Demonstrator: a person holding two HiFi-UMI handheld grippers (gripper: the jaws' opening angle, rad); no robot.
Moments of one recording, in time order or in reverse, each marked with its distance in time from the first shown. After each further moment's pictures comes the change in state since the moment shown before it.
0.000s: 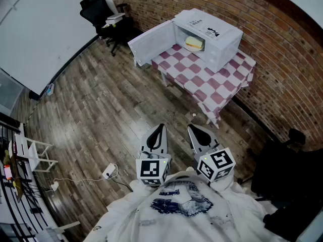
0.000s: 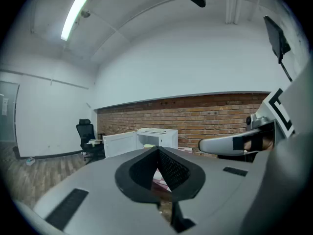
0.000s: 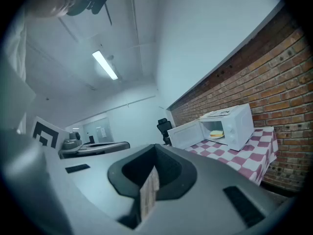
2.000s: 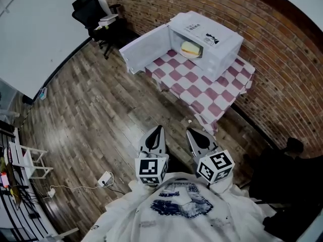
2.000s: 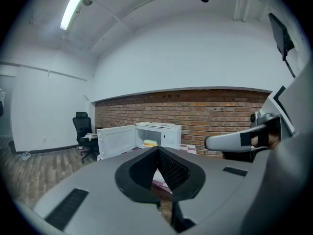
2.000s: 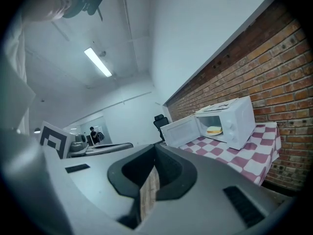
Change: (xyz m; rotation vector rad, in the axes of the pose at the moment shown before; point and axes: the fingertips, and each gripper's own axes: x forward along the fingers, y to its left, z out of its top) left arm 0.091 0.028 -0.029 -0.029 0.056 -0.033; right arm 0.062 -0.058 -0.004 0.046 0.043 -0.016
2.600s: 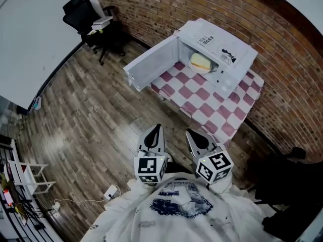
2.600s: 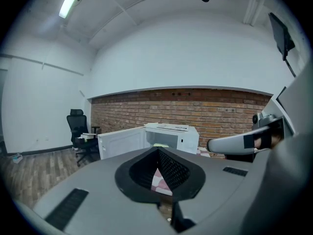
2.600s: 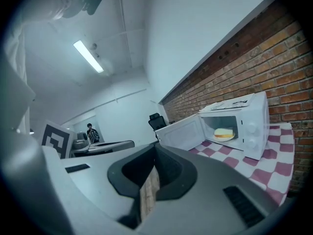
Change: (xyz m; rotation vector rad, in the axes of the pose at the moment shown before) left arm 0.119 0.136 0.033 -0.012 0.017 -0.056; right arm 0.170 -0.016 0.036 0.015 0.021 -0.059
